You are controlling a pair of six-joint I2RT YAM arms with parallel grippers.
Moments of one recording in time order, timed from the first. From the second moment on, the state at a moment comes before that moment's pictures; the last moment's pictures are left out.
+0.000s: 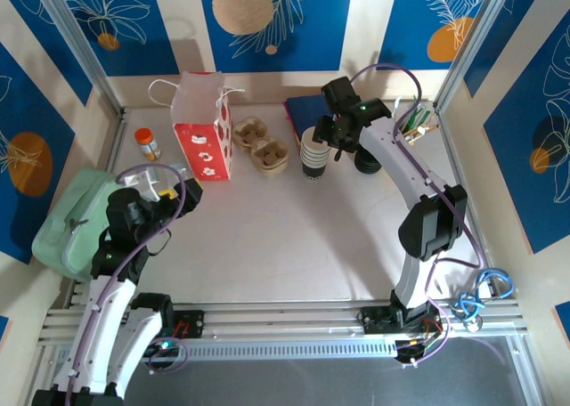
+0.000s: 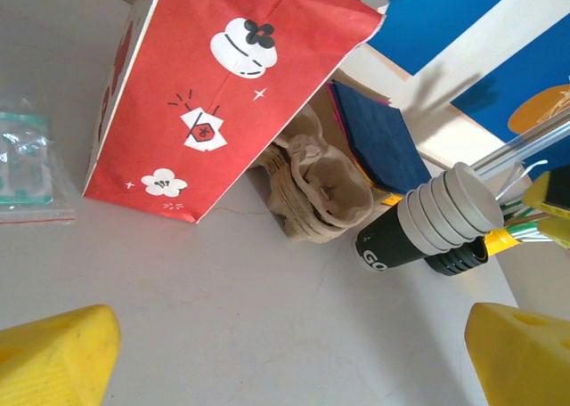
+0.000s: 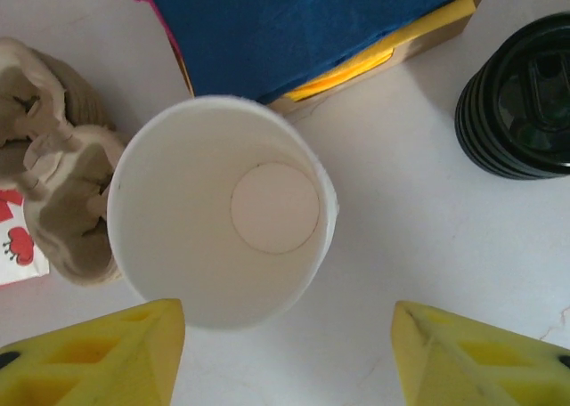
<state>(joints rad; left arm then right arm) -0.08 0.62 0.63 -0.35 0.29 -0.58 0.42 1.83 1.87 -1.08 0.13 0.64</state>
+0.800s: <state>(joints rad) -0.08 0.60 0.63 -0.37 0.29 -0.60 0.40 1.93 1.91 -1.10 0.13 0.63</state>
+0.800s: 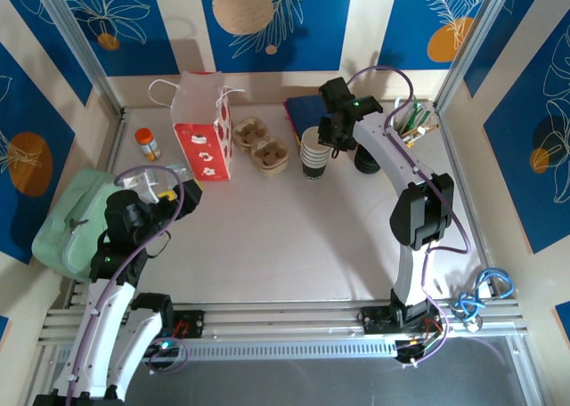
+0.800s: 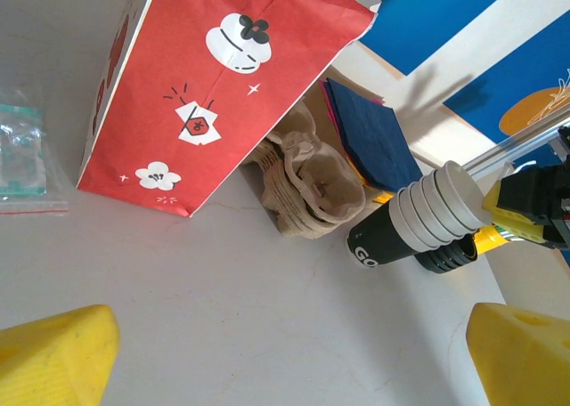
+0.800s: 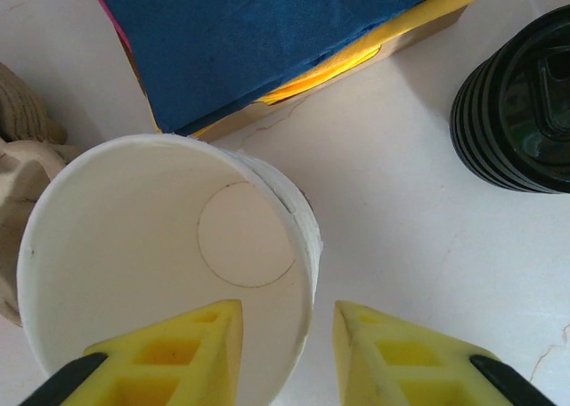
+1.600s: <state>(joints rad) -0.08 0.58 0.63 -0.44 0.29 -0.60 0.40 1.94 1.91 -1.10 0.11 0.64</state>
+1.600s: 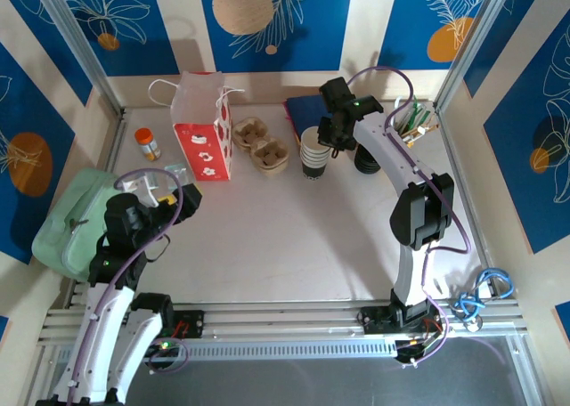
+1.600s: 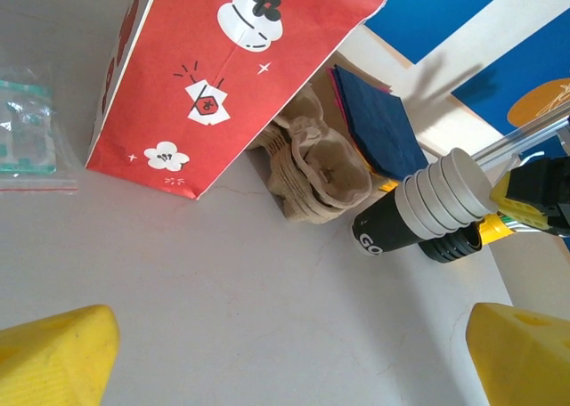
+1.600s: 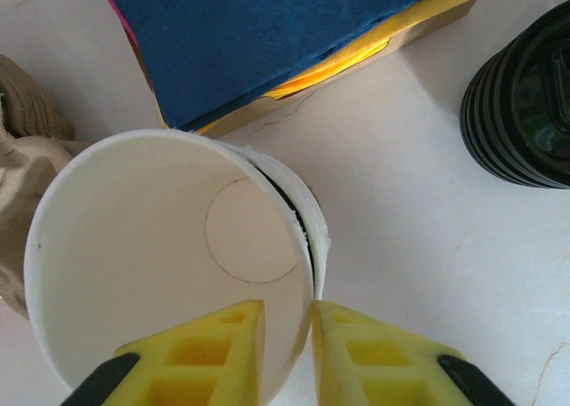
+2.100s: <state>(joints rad) -0.08 0.56 0.63 -0.47 0.29 -0.60 0.39 1.96 1.92 -1.10 0.10 0.66</state>
